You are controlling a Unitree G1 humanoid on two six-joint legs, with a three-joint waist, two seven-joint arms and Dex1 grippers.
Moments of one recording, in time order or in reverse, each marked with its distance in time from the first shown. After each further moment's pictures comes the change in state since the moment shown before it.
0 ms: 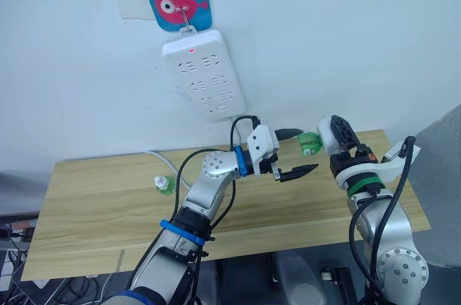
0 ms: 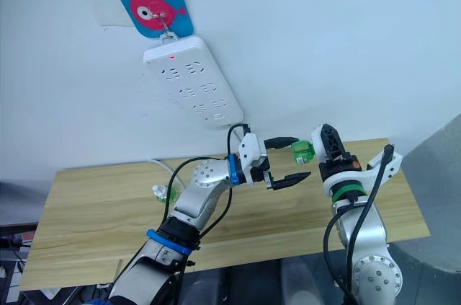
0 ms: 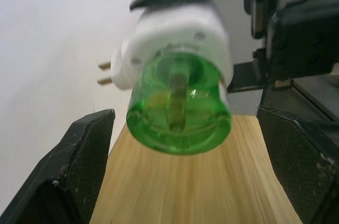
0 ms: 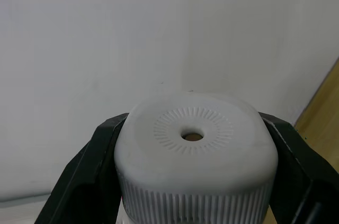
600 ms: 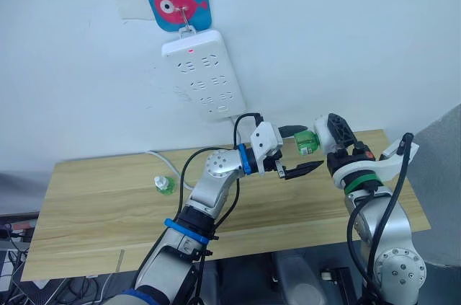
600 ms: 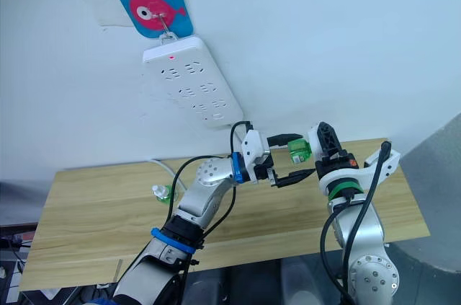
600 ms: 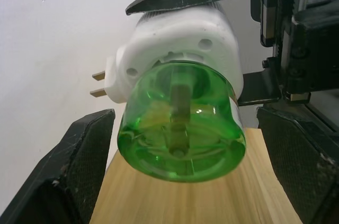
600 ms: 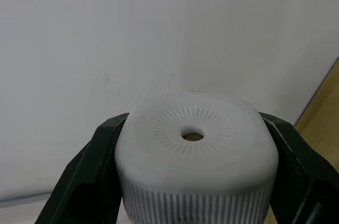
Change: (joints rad) left arm -0.010 -0.026 0.006 0.002 -0.008 0.006 0.013; right arm -0.021 0.007 0.042 -0.028 -0.014 -0.035 -0.091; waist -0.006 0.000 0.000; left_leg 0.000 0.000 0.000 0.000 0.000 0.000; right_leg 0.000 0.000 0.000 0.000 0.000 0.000
